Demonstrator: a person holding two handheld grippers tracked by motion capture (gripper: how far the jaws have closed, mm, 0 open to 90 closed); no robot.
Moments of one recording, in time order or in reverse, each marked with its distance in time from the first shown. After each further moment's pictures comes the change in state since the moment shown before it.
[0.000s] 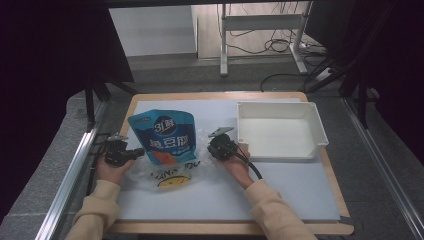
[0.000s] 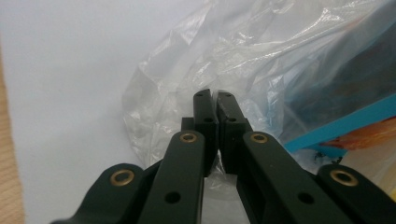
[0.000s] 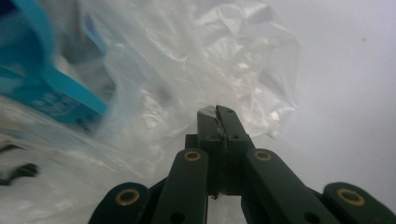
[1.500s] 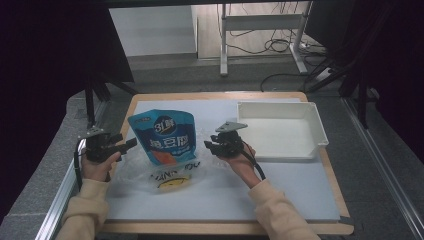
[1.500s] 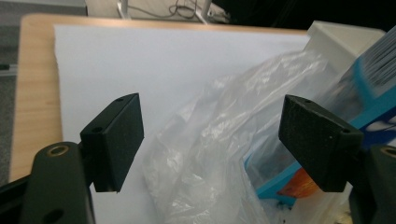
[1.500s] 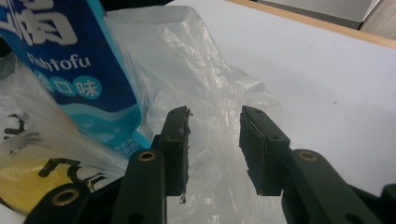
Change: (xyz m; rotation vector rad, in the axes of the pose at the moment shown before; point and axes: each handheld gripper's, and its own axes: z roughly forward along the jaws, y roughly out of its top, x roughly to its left) left arm 0.014 0.013 -0.062 -0.308 -0.063 -0.047; right arm 0.000 0.013 -0.049 -0.204 0.072 0.014
